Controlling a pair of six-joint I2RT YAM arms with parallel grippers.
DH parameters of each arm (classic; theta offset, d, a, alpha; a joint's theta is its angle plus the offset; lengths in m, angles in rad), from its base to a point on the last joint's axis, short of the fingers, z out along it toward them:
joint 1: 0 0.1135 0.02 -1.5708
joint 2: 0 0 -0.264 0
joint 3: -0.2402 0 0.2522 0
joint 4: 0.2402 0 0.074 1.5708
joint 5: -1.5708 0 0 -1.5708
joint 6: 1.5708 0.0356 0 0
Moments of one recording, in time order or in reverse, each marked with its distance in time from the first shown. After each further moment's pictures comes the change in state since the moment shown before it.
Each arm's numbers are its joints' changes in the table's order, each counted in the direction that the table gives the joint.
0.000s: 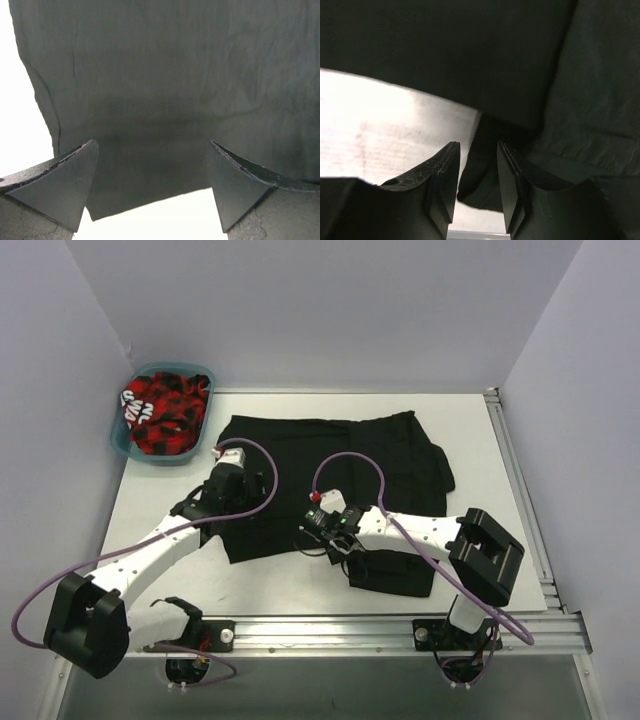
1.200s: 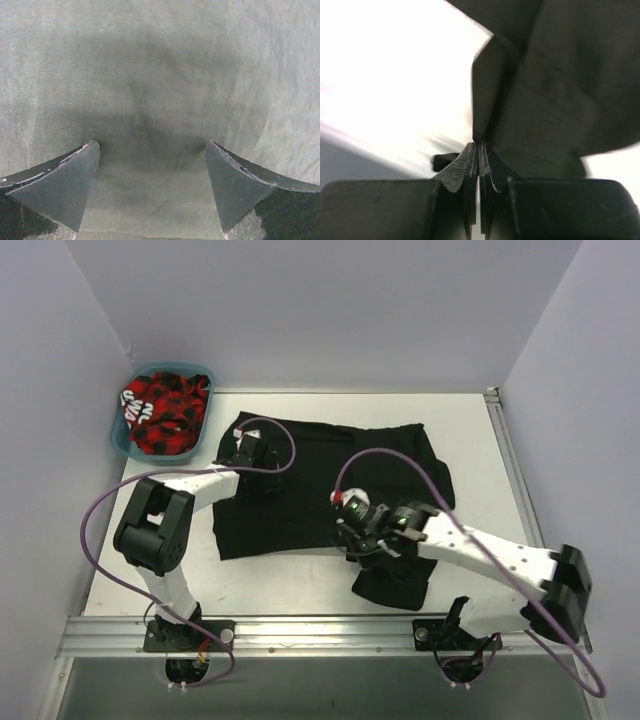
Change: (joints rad) left arm 0.072 0.637 -0.335 -0.135 0.020 -0.008; right arm -0.047 -0.324 0.060 0.168 0.262 -0.148
